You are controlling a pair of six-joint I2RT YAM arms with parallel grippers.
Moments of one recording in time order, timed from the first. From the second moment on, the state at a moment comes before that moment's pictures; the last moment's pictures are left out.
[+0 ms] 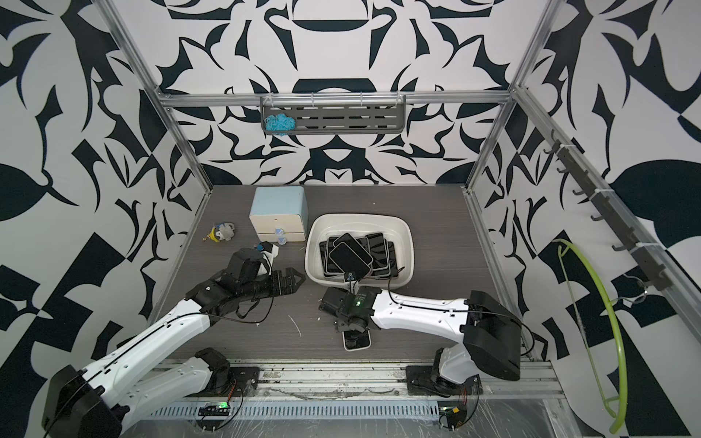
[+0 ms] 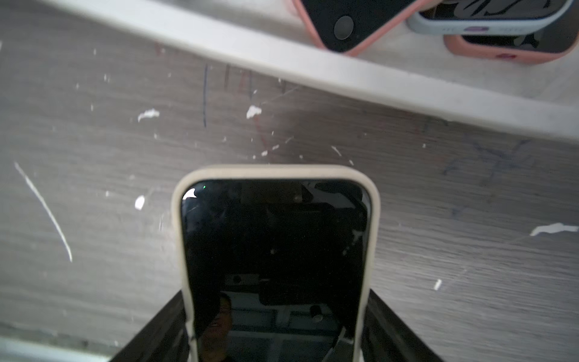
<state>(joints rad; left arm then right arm) -0.59 0.96 0.67 -0.48 0.20 -0.66 1.16 1.49 0.94 -0.79 0.27 1.02</state>
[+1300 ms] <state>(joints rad) -0.59 0.84 0.65 -0.54 0.17 -0.70 0.73 1.86 1.53 -1.02 0.21 0.29</state>
